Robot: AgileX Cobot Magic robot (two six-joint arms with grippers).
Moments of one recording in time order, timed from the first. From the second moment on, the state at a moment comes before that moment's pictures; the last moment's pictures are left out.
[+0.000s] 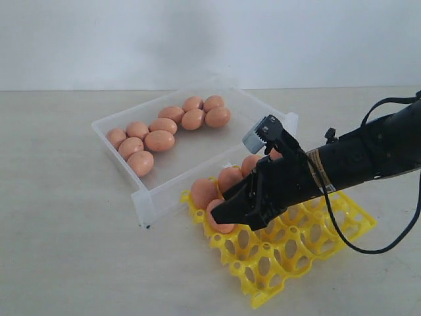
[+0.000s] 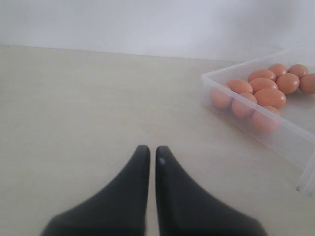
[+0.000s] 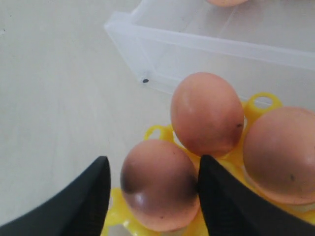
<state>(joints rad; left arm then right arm) 0.00 0.00 0.00 0.04 0.34 -0.08 0.16 1.94 -0.89 -1.61 -0.86 1.14</state>
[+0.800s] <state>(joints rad) 0.00 0.00 0.00 0.04 0.34 -0.08 0.17 1.70 -0.89 -1.48 -1.11 1.34</state>
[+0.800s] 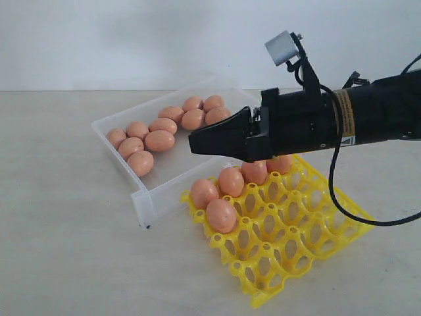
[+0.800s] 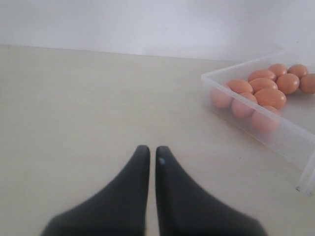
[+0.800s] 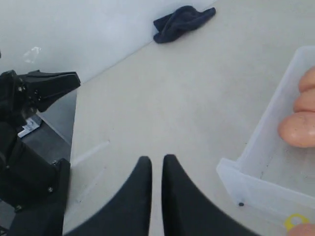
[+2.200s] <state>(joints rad) 0.00 0.00 0.00 0.04 0.34 -0.08 0.28 2.14 -1.81 0.59 1.11 -0.93</state>
